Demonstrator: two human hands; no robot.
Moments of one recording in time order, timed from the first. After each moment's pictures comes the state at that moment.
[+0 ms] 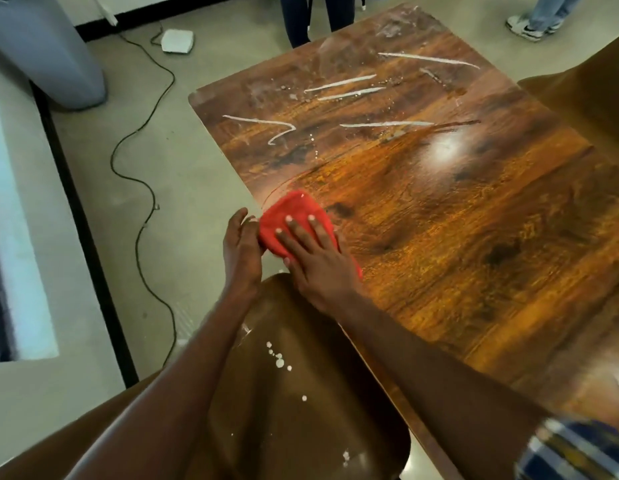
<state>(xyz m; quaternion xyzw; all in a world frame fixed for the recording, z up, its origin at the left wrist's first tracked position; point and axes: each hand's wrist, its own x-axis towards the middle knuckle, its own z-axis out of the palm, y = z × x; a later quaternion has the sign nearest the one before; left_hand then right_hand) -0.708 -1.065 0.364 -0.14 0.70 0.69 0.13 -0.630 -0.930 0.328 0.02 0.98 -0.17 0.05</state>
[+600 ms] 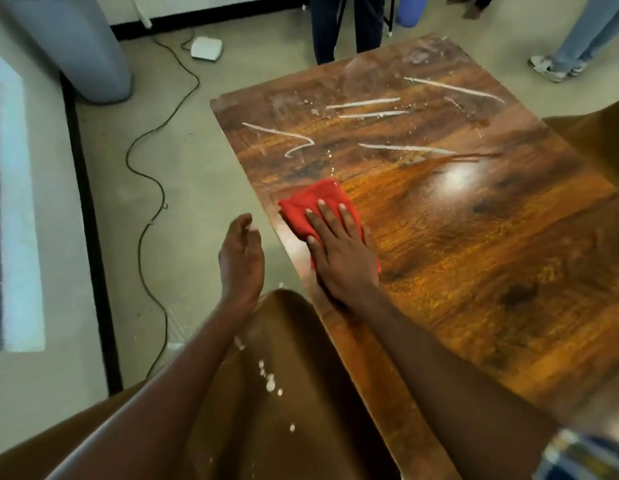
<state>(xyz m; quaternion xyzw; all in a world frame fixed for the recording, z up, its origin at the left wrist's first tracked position) -0.722 -1.069 0.344 -0.10 0.82 0.56 0.04 -0.680 -0.892 0.322 0.07 0.98 -0.17 0.01</state>
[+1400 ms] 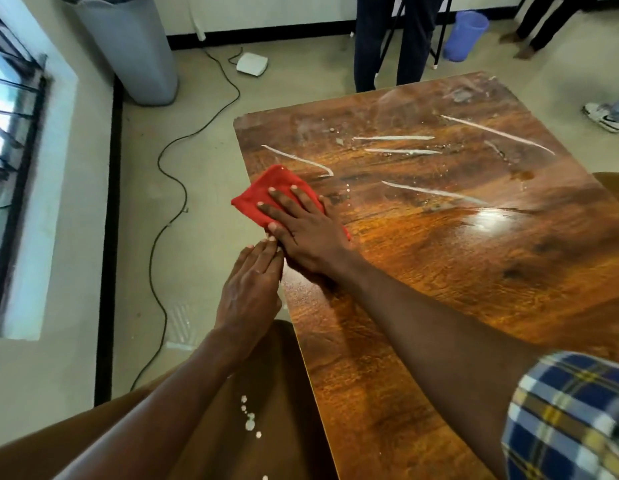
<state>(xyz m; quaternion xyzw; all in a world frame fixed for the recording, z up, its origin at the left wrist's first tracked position) -0.736 -1.052 0.322 0.19 0.97 0.15 -0.06 -0.821 -0.892 0.327 -0.17 0.97 -0.15 0.05</state>
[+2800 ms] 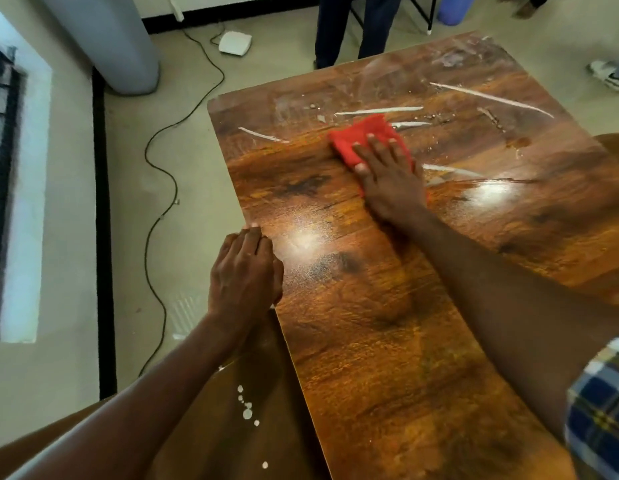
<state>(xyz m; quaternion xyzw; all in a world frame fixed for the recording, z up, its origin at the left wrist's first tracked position) -0.739 -1.030 0.332 0.18 0.98 0.07 -0.06 -0.836 -0.741 0.331 0.04 0.99 -0.13 0.02</state>
